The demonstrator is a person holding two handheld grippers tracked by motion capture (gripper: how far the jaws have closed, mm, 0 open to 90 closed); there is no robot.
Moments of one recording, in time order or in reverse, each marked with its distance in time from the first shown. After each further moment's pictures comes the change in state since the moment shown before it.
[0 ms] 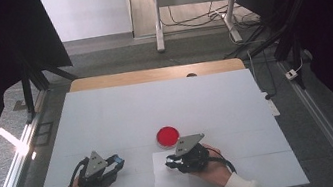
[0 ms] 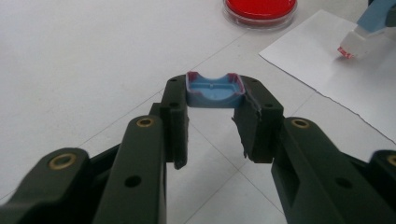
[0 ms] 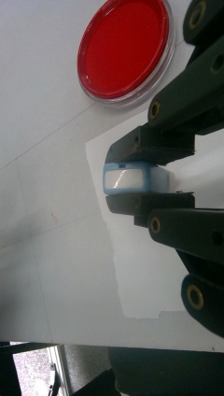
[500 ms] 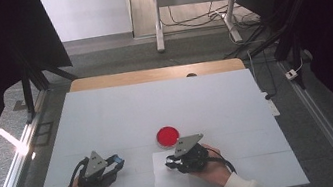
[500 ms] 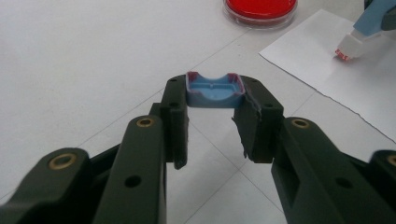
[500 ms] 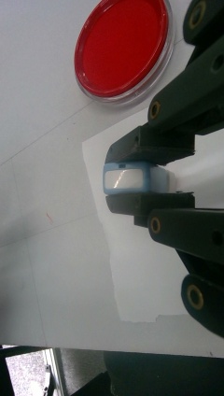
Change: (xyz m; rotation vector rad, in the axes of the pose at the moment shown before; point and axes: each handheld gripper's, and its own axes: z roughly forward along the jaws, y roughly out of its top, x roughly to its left) left arm 0.000 0.000 0.000 0.001 -0.001 0.001; right arm 0.000 -0.001 0.003 0.014 0.004 -0.006
